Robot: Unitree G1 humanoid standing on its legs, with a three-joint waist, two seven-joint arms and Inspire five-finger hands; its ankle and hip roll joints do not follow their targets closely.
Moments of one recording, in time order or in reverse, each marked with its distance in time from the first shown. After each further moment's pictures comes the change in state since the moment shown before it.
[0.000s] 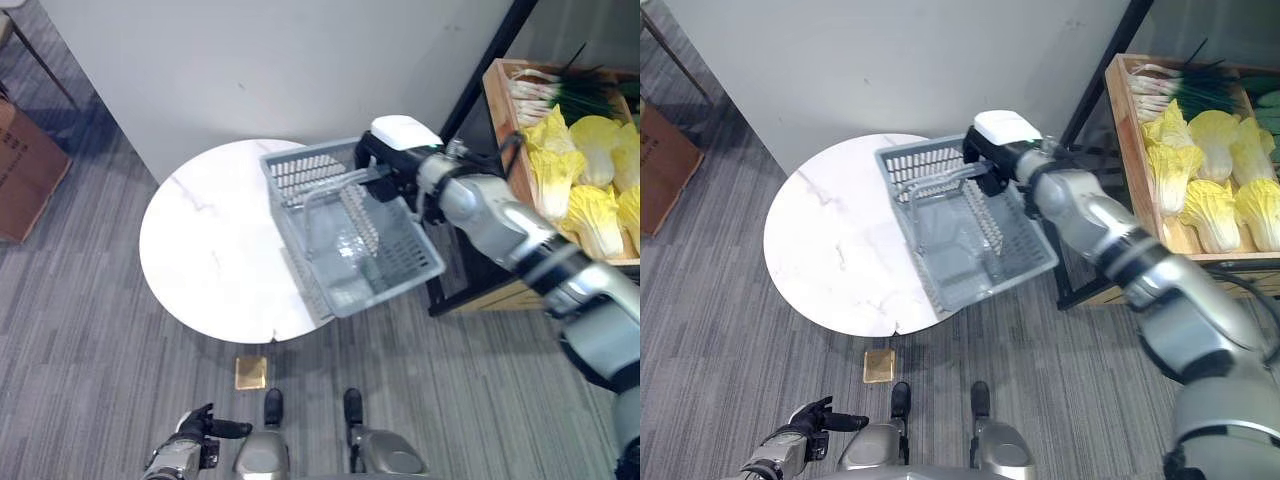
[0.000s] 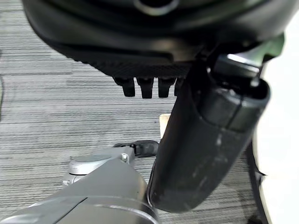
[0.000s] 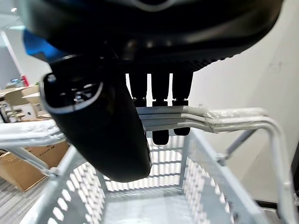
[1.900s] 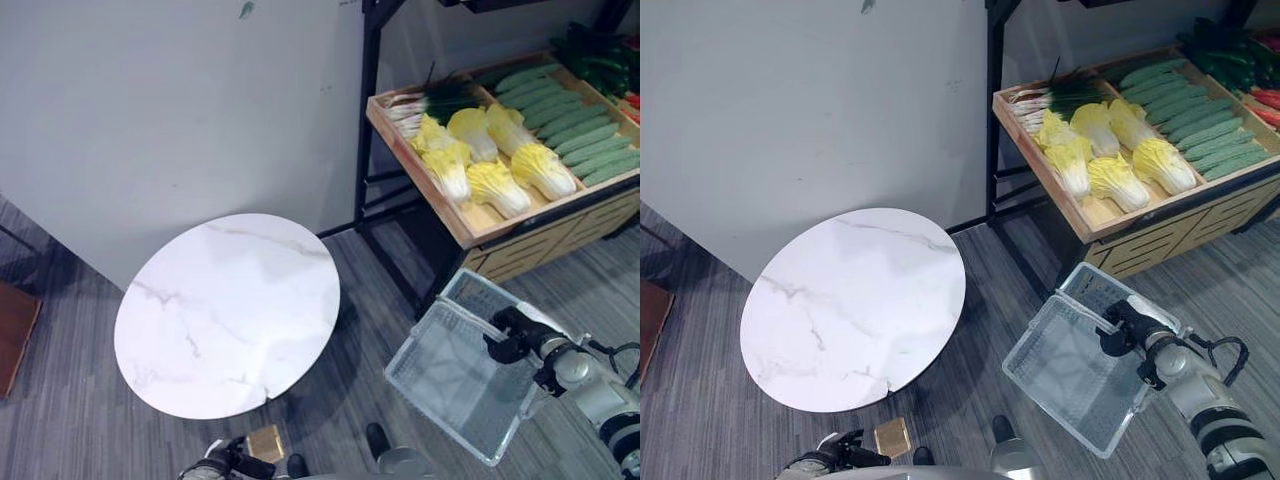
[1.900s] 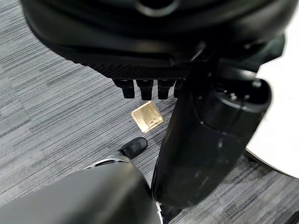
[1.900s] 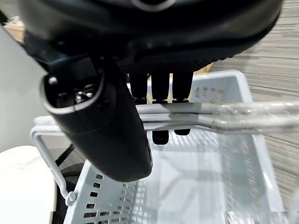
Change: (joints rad) left arm 0.038 -0.080 -0.120 0.000 0.130 0.017 -0.027; right arm 0.910 -0.034 -0.541 0.265 0.117 0.008 0.001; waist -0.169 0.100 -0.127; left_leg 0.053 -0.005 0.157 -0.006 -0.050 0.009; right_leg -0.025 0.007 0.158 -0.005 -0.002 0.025
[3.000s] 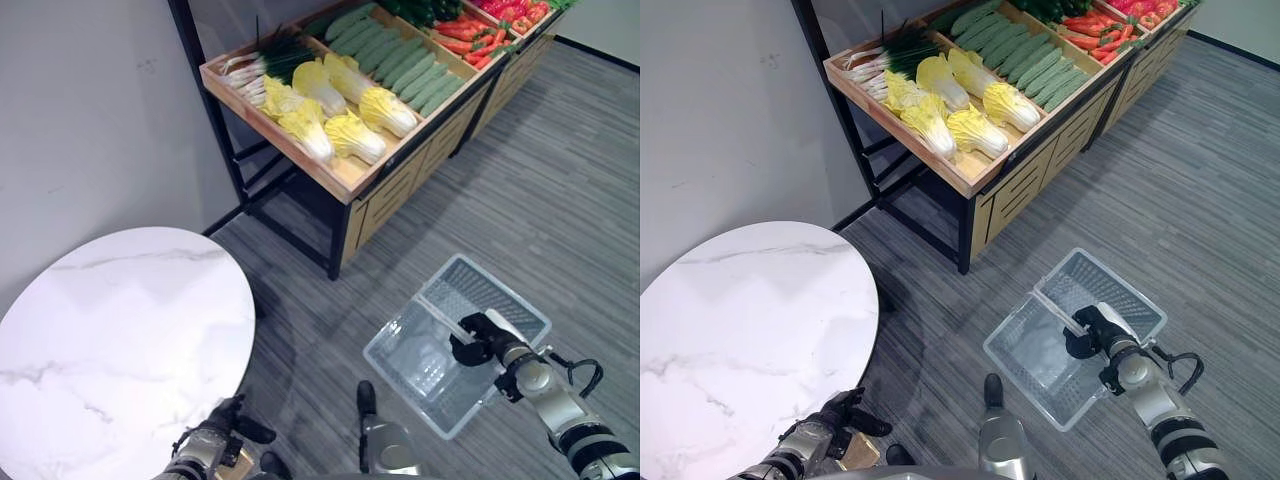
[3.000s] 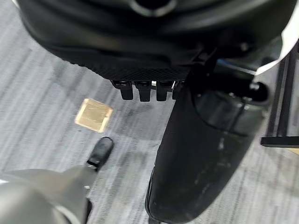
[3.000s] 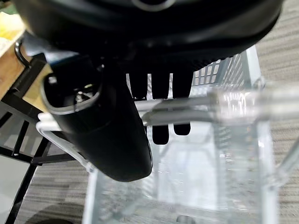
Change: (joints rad) left arm -0.075 0.038 -0.033 -0.047 0.078 -0.001 0.034; right arm 0.036 0.170 -0.018 -0.042 0.003 0.016 -0.045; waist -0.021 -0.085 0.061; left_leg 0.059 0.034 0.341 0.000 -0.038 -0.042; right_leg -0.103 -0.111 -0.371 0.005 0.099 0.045
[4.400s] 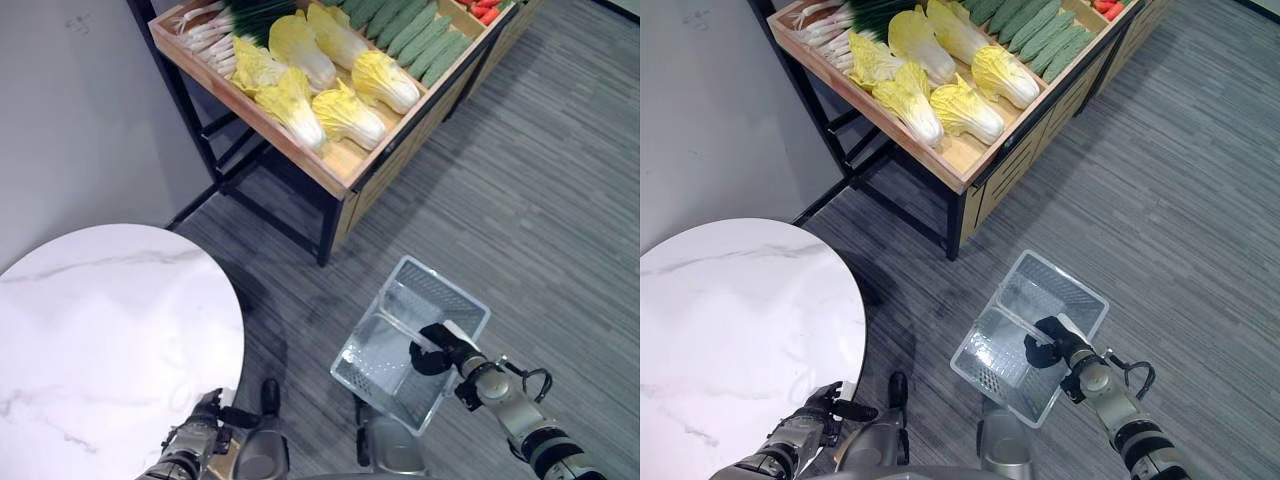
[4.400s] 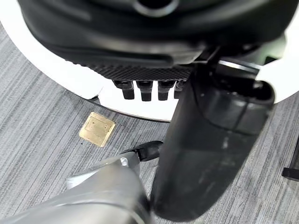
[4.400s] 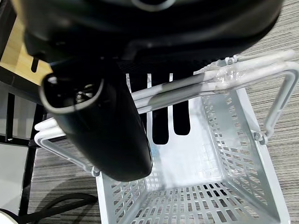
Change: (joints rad) left arm -0.050 0.017 0.076 0.055 -0.099 0.000 0.089; right arm -0.041 0.142 0.114 0.043 0.077 -0.039 -0.013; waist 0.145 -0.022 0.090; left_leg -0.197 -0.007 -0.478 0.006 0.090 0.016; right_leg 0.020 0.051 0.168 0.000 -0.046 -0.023
